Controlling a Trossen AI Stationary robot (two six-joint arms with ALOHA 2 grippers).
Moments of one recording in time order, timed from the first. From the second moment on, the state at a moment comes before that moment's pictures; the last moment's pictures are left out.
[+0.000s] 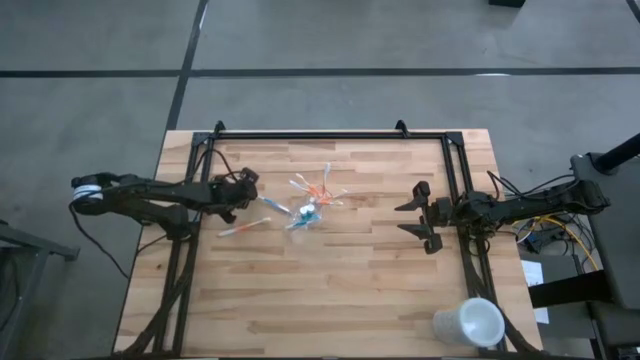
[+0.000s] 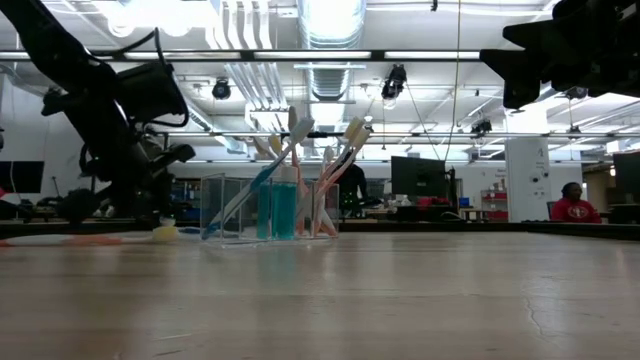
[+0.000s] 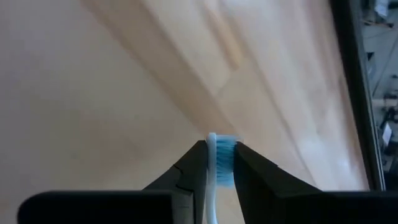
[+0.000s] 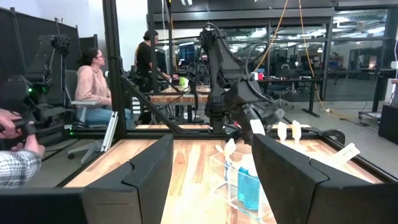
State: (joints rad) left arm 0.28 1.14 0.35 -0.22 -0.51 -2.09; right arm 0.09 0.57 0.01 0.73 0.00 0.05
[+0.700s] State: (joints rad) left arm 0.28 1.12 0.48 -0.23 -0.69 -1.54; right arm 0.09 0.57 0.01 0.73 0.00 0.05
